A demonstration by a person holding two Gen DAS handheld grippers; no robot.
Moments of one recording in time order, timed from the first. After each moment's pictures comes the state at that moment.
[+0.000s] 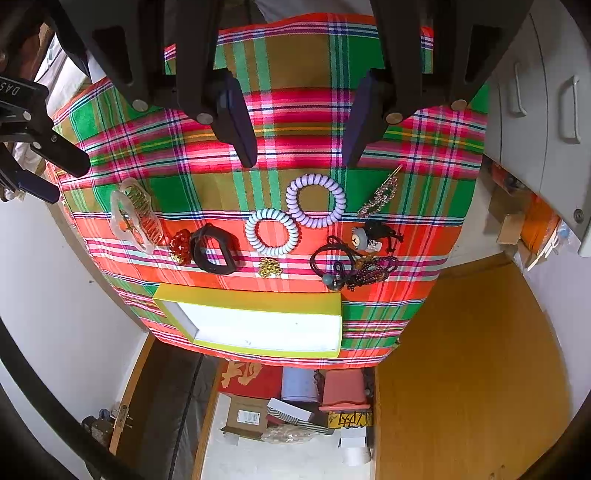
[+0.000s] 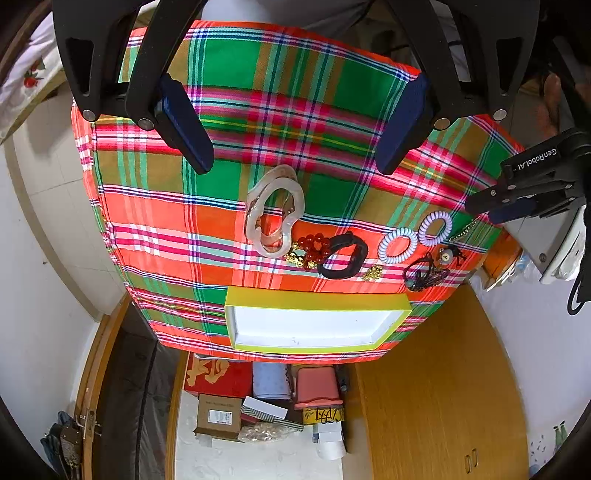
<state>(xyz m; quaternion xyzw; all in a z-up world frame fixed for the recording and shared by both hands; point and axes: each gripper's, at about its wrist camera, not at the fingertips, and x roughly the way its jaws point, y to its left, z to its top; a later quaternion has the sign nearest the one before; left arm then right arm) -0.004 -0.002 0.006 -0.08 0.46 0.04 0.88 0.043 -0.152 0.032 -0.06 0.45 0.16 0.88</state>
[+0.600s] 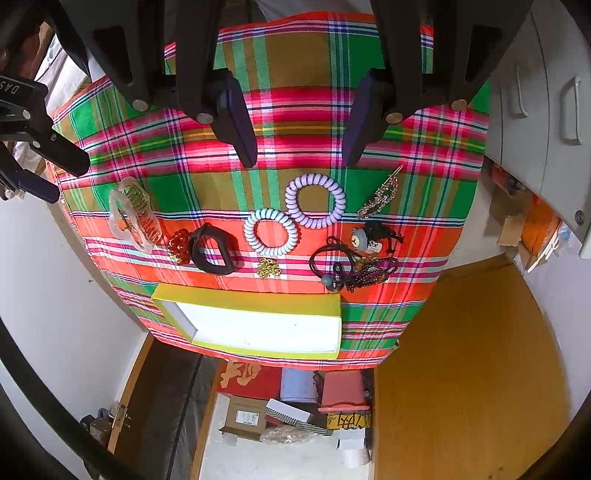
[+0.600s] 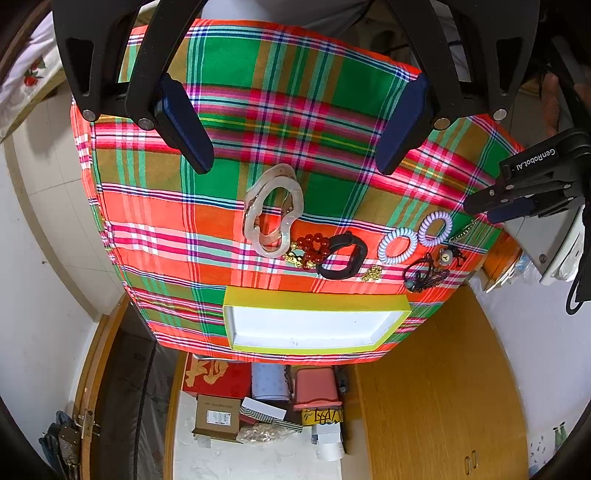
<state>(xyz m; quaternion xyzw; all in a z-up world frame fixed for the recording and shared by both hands) -0.003 -0.003 0.003 -0.08 0.46 0.04 0.88 0.044 -0.151 0.031 -0.06 0.45 0.17 0.88</state>
